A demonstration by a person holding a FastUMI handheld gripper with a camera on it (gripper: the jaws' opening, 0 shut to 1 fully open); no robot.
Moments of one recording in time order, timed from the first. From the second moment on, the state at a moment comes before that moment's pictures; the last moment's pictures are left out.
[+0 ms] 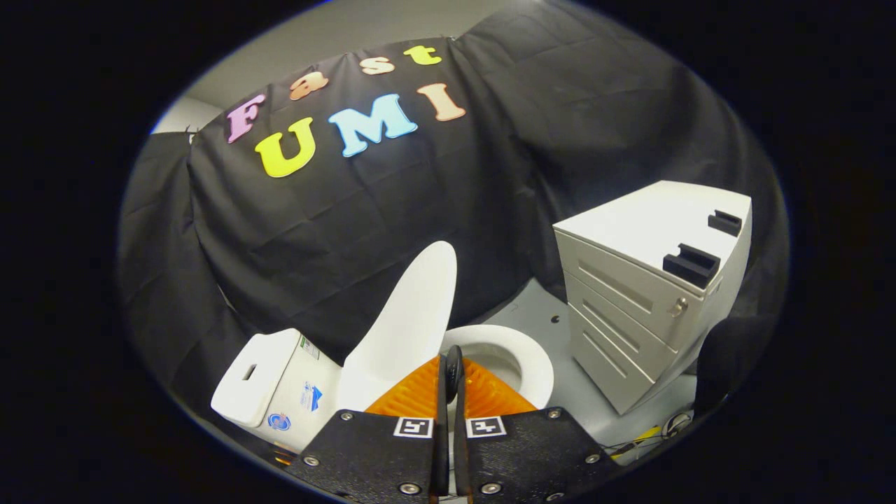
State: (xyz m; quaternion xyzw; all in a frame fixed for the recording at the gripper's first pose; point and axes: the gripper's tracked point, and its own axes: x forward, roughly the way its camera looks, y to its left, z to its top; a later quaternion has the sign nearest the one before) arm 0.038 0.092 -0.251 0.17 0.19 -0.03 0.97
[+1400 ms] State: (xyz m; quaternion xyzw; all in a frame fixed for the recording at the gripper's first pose) arm 0.034 0.233 -0.135 -0.11 0.09 0.05 0.99
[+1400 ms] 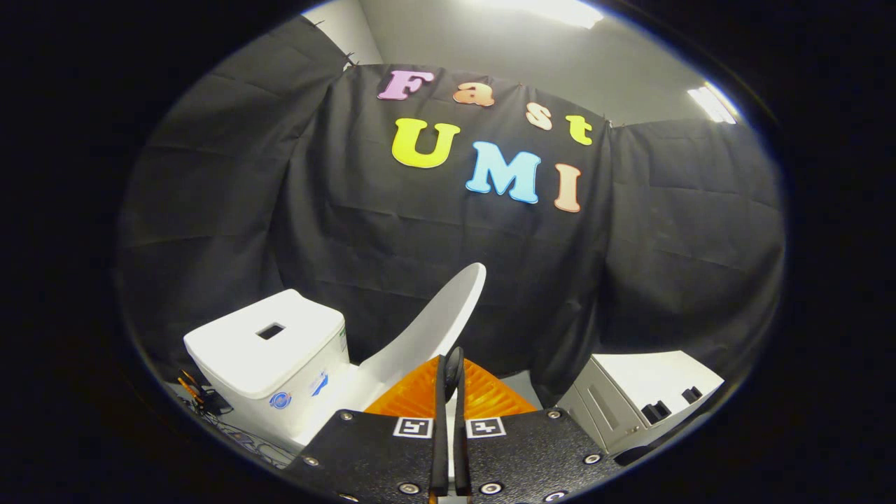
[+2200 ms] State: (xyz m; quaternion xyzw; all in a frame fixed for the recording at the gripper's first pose) arm 0.028 0.358 -0.101 -0.13 0.06 0.11 0.98
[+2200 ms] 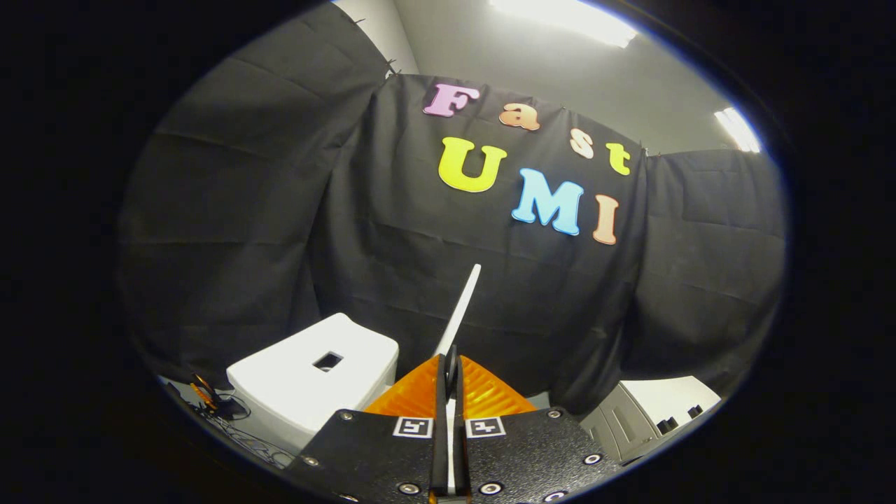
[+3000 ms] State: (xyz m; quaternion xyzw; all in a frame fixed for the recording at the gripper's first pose) arm 0.012 0.479 -0.110 -0.13 0.05 0.21 0.97
